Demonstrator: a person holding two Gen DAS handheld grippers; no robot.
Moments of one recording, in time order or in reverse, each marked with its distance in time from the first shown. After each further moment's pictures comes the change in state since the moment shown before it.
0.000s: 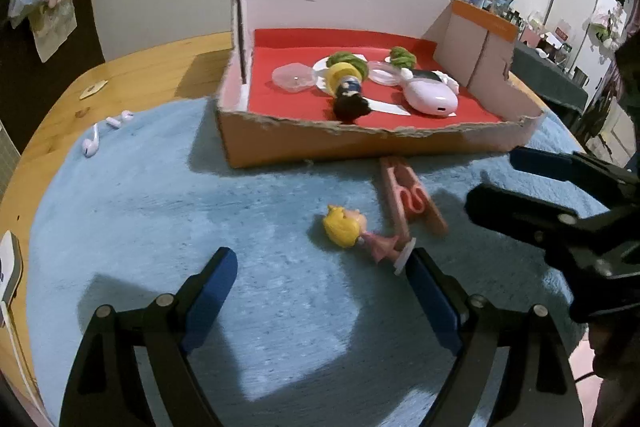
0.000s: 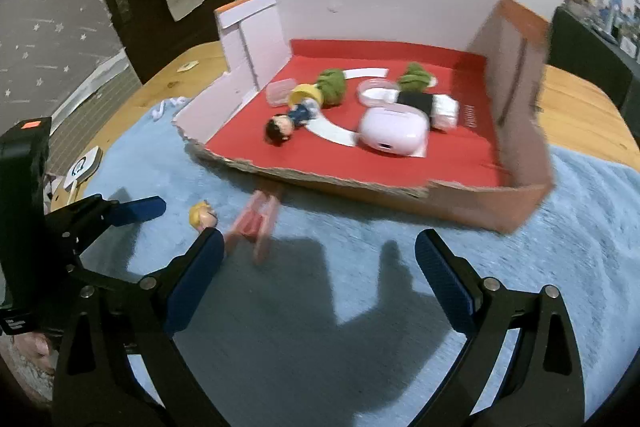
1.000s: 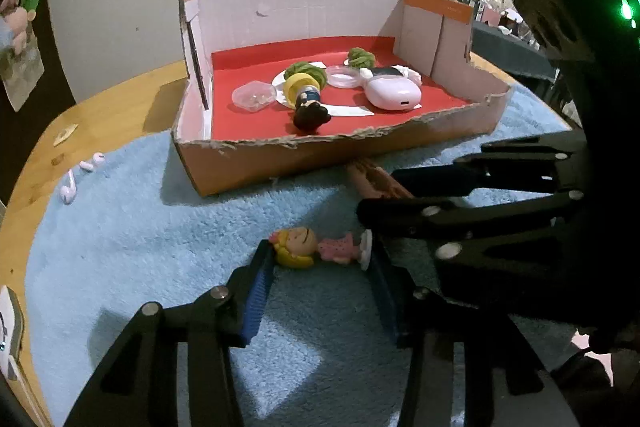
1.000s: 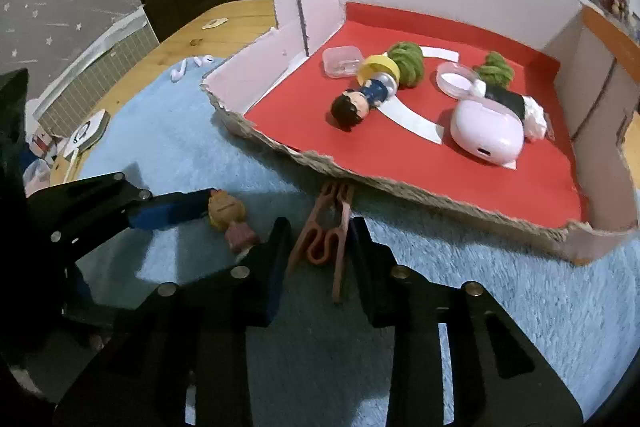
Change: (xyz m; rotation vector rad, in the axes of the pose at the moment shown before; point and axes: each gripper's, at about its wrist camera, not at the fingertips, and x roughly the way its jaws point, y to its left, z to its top) left arm 0.001 -0.011 0.002 0.153 -0.038 -0.064; right arm 0.038 0.033 0.006 -0.082 0.111 0.046
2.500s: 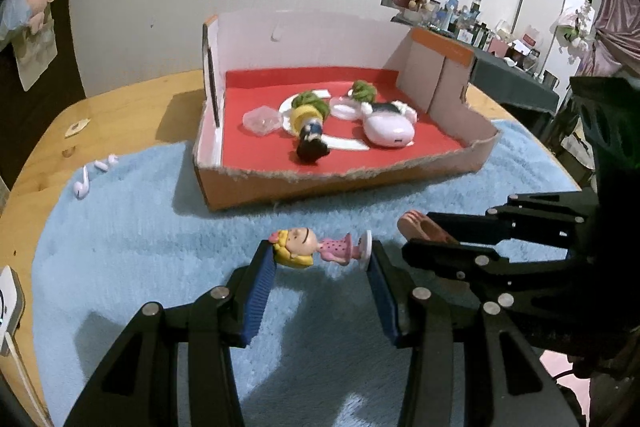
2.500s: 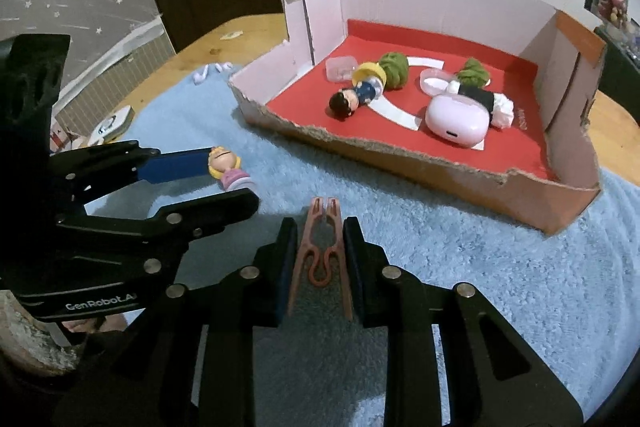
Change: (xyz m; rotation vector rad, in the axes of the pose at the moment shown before) left arm -0.026 -0.002 0.011 -0.088 -0.061 -0.011; right arm -0.036 -0.002 -0.022 -0.029 -0.071 0.028
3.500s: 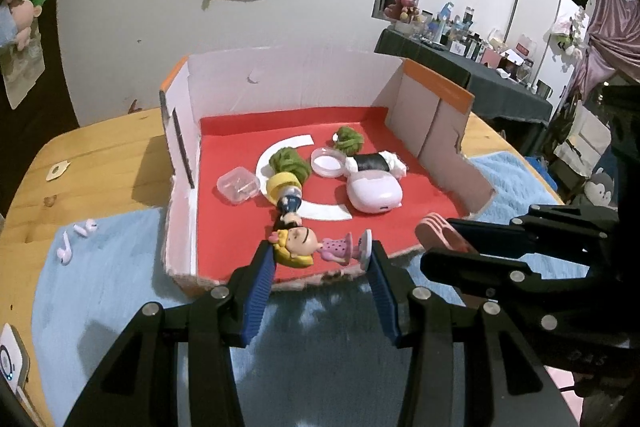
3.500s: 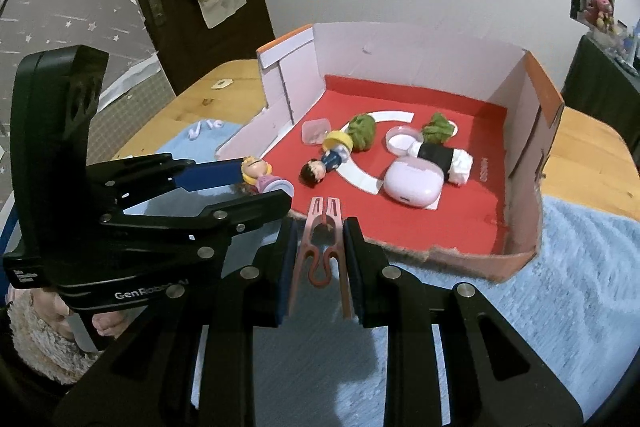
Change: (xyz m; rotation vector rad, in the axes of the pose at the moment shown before) left arm 0.018 -0.011 0.060 0.006 -0.024 -0.033; right arm -0.036 -0.026 0.035 0.038 -0.091 -0.003
